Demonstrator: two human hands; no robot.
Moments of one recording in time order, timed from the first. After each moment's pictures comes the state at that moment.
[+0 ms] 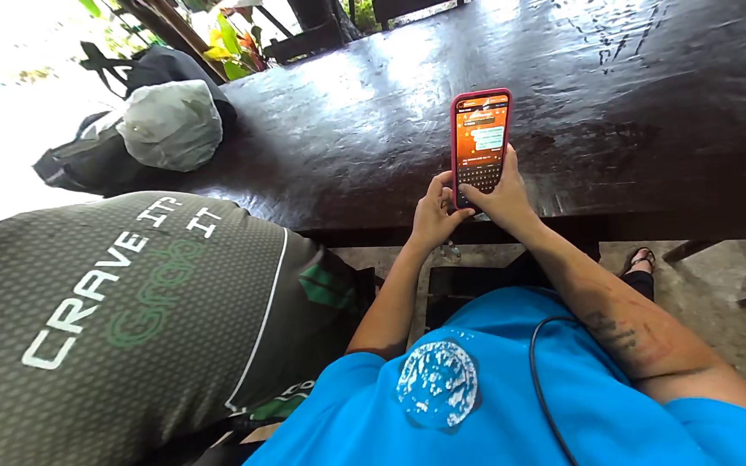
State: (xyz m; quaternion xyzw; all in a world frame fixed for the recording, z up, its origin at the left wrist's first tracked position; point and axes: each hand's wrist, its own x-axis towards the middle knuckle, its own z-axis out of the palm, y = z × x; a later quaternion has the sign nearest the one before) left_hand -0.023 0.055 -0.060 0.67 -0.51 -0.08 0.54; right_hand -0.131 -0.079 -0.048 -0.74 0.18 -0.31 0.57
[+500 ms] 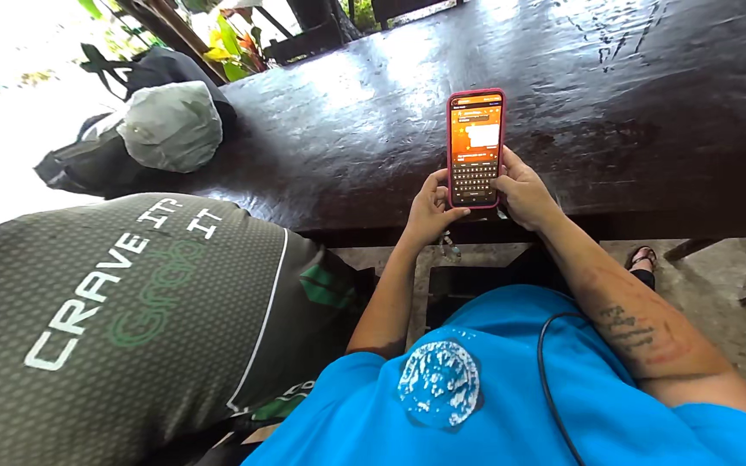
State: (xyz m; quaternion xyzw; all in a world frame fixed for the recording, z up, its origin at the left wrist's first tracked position) left_hand -0.019 0.061 -0.046 0.64 -0.46 -0.21 0.58; right_hand -0.142 -0.101 -0.049 -0.57 0.01 -0.25 0.78
